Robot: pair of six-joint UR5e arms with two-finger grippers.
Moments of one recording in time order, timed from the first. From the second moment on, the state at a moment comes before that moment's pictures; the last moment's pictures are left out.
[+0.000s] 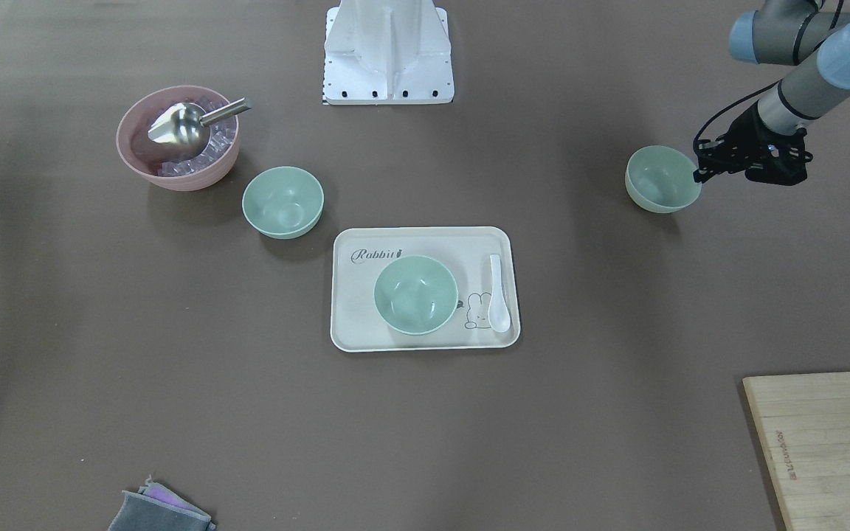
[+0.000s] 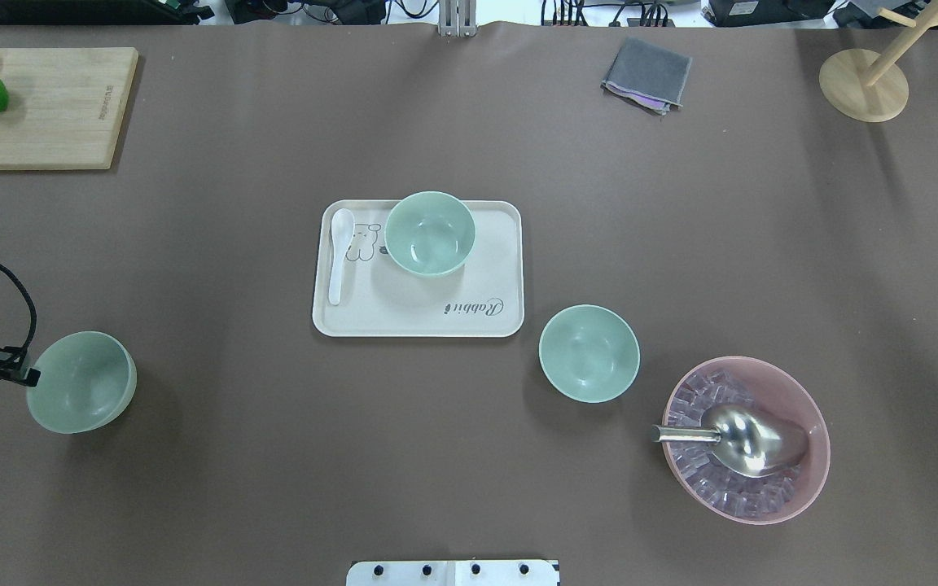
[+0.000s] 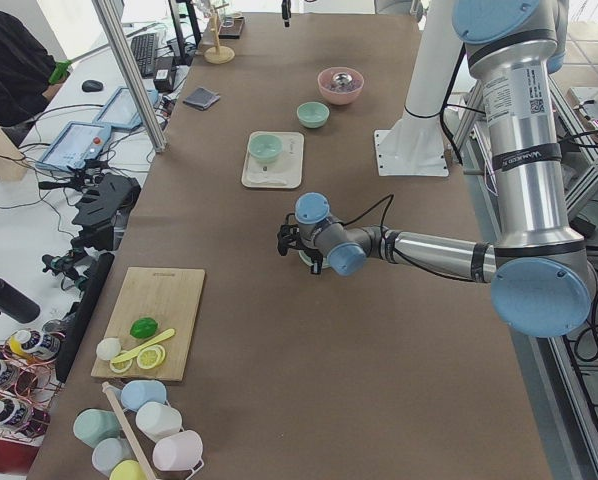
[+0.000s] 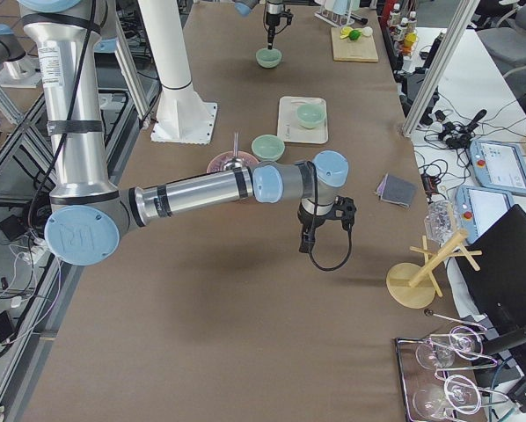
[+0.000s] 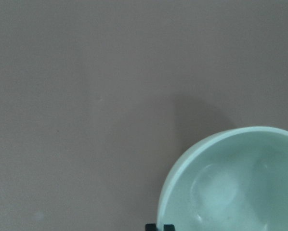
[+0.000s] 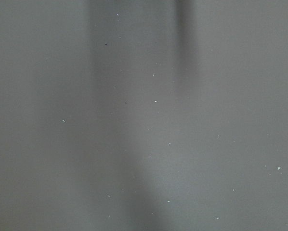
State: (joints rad) left arm -0.86 -1.35 -1.82 -2.21 -2.27 -0.87; right arm 1.35 -1.50 1.75 -1.71 2.36 0.28
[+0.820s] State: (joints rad) left arm -0.92 -1.39 -1.91 -2.09 -2.34 -0.87; right arm 1.29 -1.41 1.75 -1.71 2.36 0.35
